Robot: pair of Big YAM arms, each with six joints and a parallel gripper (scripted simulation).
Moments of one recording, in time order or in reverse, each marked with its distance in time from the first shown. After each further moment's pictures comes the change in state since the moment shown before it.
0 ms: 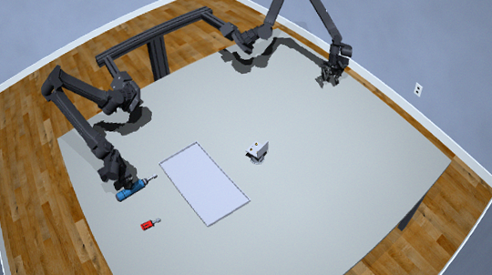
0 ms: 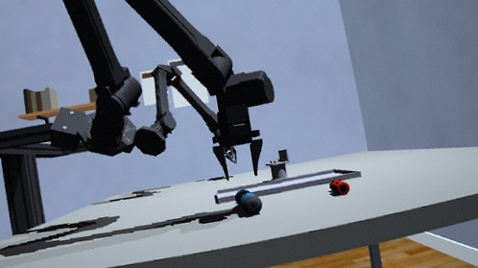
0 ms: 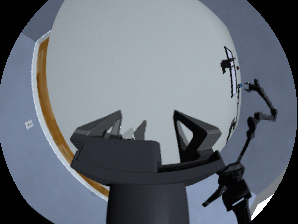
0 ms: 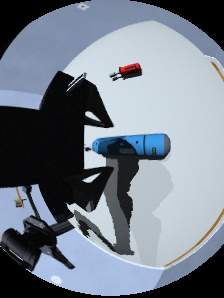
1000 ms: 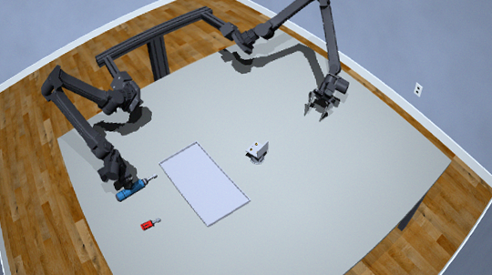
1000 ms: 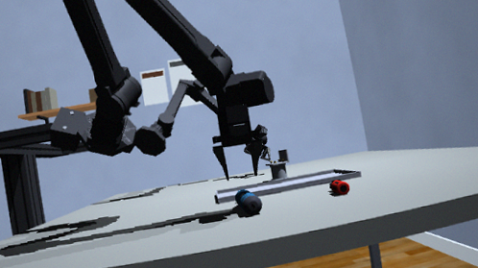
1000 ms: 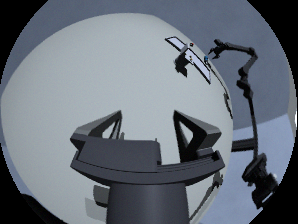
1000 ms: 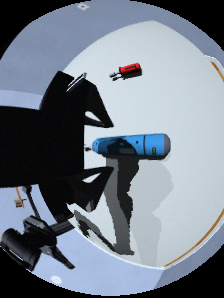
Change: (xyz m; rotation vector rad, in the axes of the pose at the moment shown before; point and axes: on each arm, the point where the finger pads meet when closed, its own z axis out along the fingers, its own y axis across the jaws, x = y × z) left arm -0.136 -0.195 0.142 0.437 -0.215 0.530; right arm 0.000 0.000 0.000 0.000 0.000 0.000
